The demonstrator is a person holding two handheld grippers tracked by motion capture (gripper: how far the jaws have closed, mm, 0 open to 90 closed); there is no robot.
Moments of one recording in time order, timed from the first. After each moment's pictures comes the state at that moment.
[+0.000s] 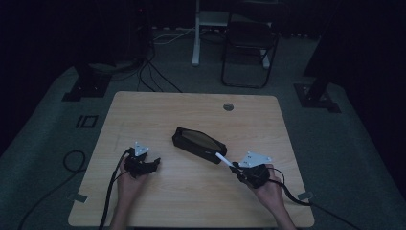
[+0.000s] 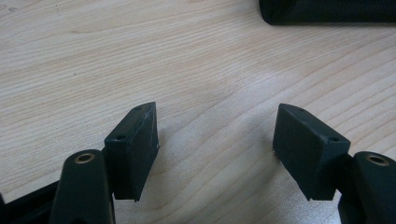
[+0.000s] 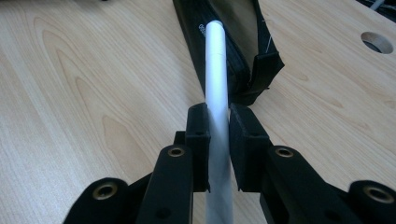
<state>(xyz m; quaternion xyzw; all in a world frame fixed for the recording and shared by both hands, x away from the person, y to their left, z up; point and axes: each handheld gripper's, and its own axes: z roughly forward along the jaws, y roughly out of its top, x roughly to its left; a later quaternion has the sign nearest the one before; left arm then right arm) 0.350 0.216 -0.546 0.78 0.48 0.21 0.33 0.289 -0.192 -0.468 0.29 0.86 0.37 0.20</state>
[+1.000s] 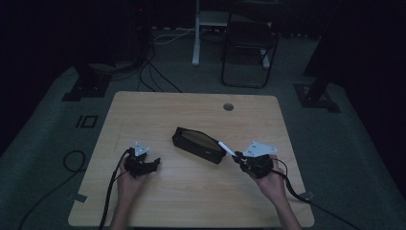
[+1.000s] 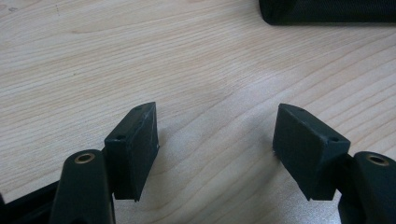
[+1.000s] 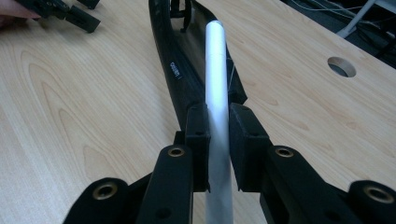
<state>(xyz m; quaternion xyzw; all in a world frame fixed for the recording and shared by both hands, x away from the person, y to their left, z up) 0.350 0.216 -0.546 0.78 0.48 0.21 0.33 0.306 -0.198 -0.443 0.30 0.84 0.39 0.22</state>
